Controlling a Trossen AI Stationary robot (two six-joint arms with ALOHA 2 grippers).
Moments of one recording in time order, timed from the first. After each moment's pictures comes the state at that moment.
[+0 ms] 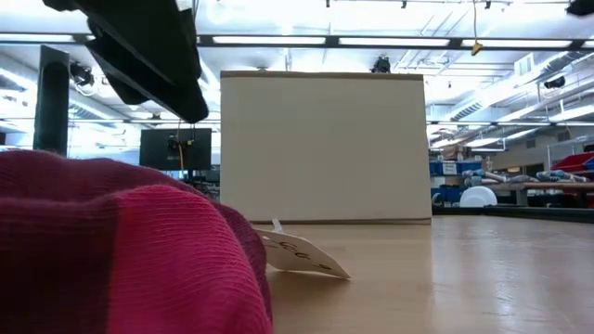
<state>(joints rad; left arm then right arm) -0.61 1.82 1.25 -0.37 -0.24 -0.79 0.98 1.57 1.14 -0.73 0.87 1.57</state>
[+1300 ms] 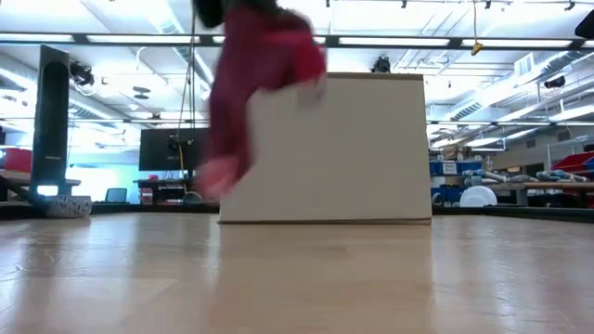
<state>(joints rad) -0.43 1.74 1.49 -0.72 -0.25 -0.55 0.97 1.57 1.11 -0.73 0.84 1.60</state>
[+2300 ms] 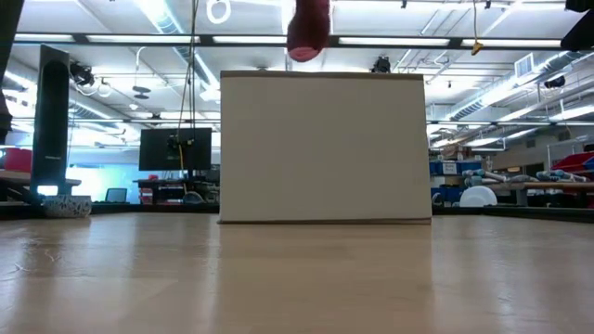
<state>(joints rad) 0.22 1.67 2.04 -0.76 -0.33 -0.04 0.95 1.57 1.11 -0.77 0.84 1.57</state>
